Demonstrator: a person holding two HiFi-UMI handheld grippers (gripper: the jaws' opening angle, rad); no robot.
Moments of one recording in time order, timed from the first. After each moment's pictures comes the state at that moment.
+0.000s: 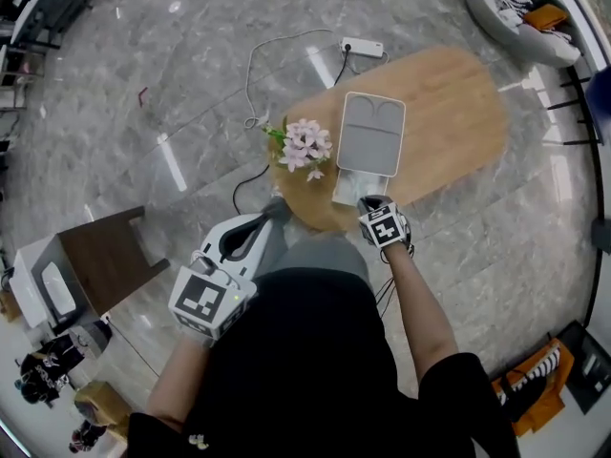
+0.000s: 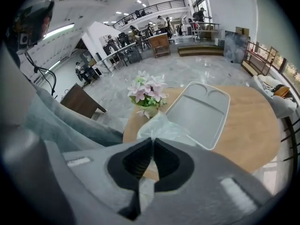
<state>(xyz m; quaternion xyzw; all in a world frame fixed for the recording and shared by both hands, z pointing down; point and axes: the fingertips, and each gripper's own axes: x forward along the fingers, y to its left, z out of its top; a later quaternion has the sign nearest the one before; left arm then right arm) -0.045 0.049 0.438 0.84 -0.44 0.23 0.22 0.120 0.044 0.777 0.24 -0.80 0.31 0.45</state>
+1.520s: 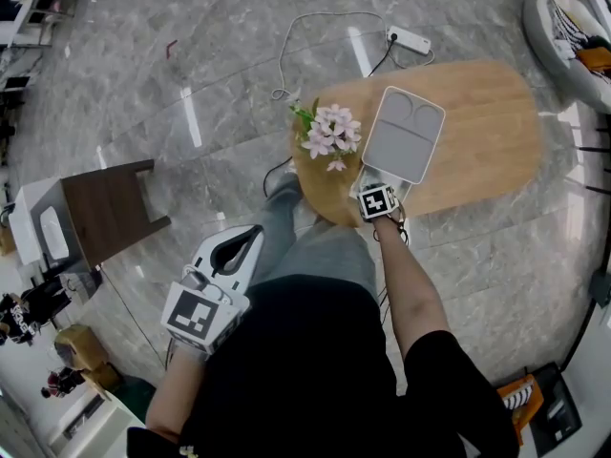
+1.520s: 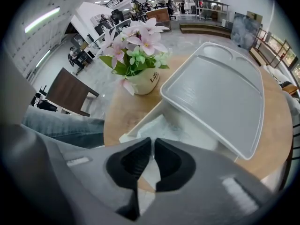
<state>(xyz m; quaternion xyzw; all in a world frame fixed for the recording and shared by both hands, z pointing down) -0.076 0.085 0.455 0.75 -0.53 0.25 0.30 0.084 0.034 0.916 0.21 -0.75 0.32 0.54</state>
